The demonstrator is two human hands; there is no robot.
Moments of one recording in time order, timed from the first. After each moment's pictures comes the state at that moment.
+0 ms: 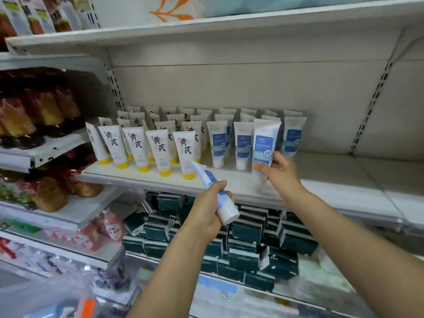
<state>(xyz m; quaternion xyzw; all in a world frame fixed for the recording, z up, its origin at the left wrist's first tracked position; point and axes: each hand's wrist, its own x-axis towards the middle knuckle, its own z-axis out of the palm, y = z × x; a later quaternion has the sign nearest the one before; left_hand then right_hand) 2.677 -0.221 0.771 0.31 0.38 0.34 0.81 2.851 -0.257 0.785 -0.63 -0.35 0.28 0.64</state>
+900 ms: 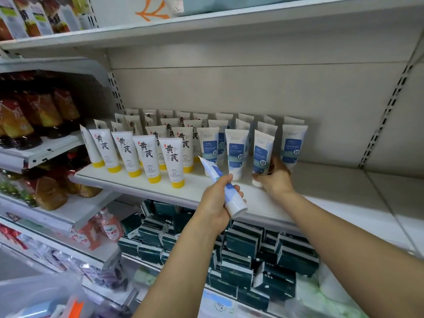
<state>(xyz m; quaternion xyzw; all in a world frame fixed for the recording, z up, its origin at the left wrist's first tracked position) 2.756 -0.208 0.783 0.29 0.39 0.37 0.79 2.926 -0.200 0.752 -0.74 -0.40 0.18 0.51</state>
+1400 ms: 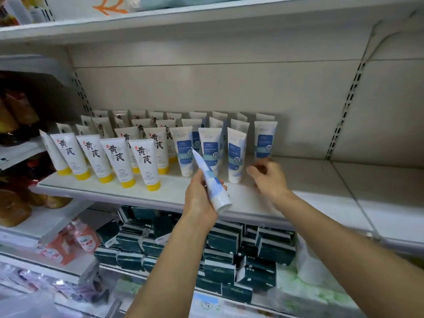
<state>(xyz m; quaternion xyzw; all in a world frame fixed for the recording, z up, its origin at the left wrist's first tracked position) 2.779 -0.205 0.773 0.25 0.34 0.39 0.82 2.934 -0.252 0.770 -0.73 -0.38 0.19 0.54</state>
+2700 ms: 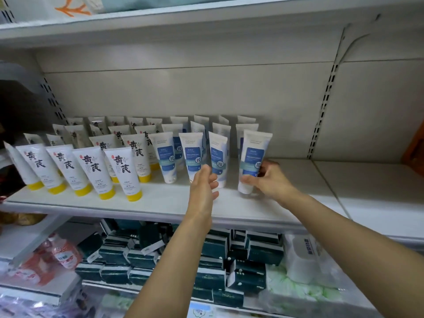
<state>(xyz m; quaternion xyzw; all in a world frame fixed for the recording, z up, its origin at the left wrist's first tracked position) 2.816 -0.213 0.776 0.50 0.38 0.40 0.67 2.975 -0.271 0.772 -0.69 -0.40 0.26 0.54</state>
